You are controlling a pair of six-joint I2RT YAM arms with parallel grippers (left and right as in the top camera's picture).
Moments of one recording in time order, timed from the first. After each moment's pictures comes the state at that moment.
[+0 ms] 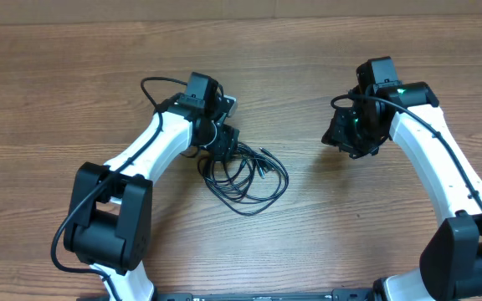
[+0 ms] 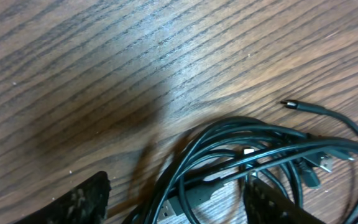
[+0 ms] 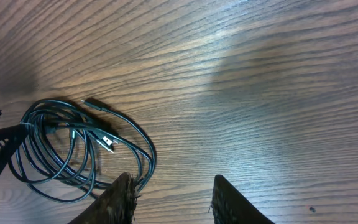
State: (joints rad) left arm -0.33 1.90 1.28 -0.64 0.23 0.02; right arm 0.14 1.67 1.36 -1.08 -0.25 0.45
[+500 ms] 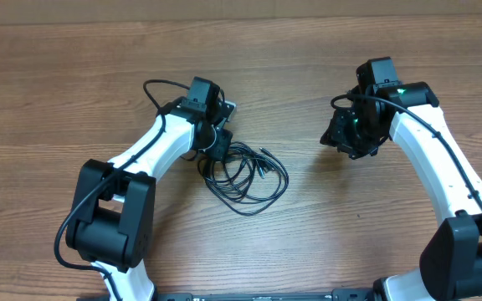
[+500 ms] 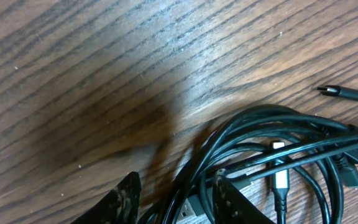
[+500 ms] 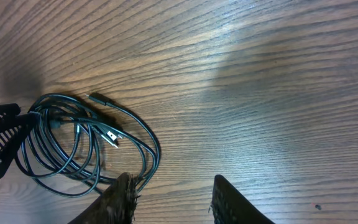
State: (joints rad) left arm -0.33 1.91 1.25 -0.63 0.17 0.06; right arm 0.14 1.67 1.36 -1.09 -0.28 0.45
